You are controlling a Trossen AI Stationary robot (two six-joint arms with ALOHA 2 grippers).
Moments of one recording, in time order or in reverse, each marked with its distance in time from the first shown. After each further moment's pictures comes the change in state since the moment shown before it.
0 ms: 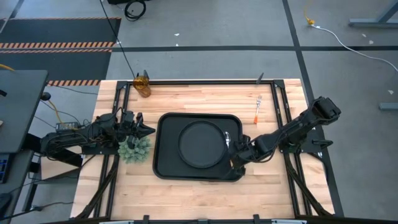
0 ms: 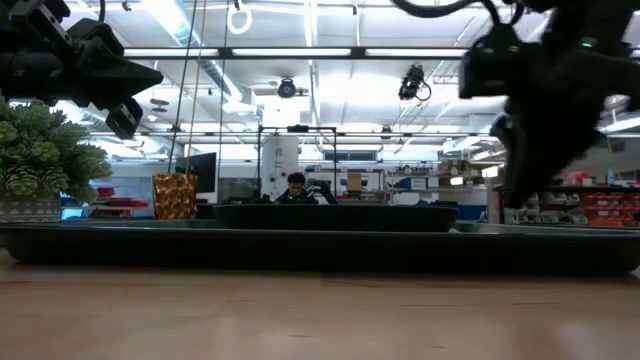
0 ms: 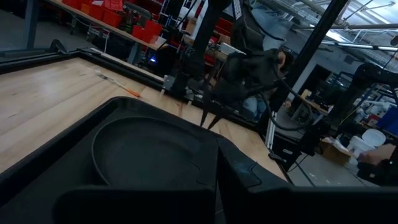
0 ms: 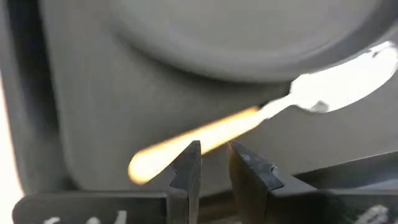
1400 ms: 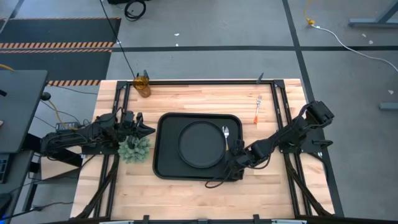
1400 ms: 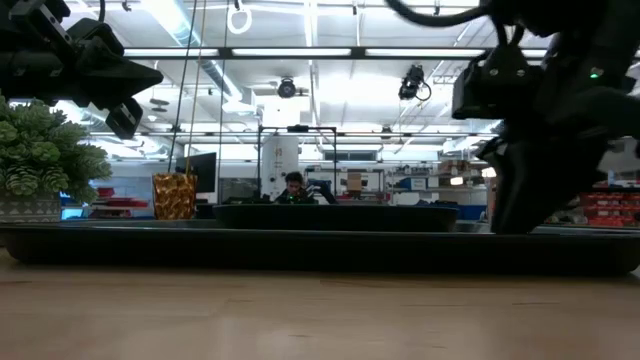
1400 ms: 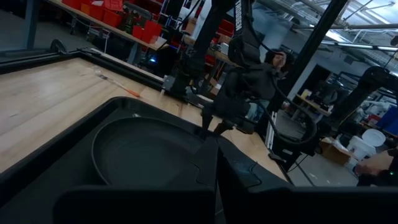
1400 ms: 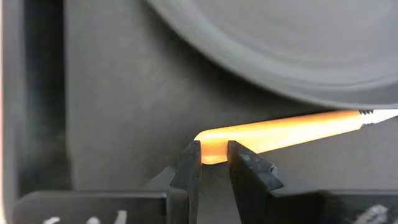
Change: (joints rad) left arm 0.000 0.000 0.000 0.001 0.000 0.000; right arm 0.013 0.115 -0.032 0.208 0.033 -0.099
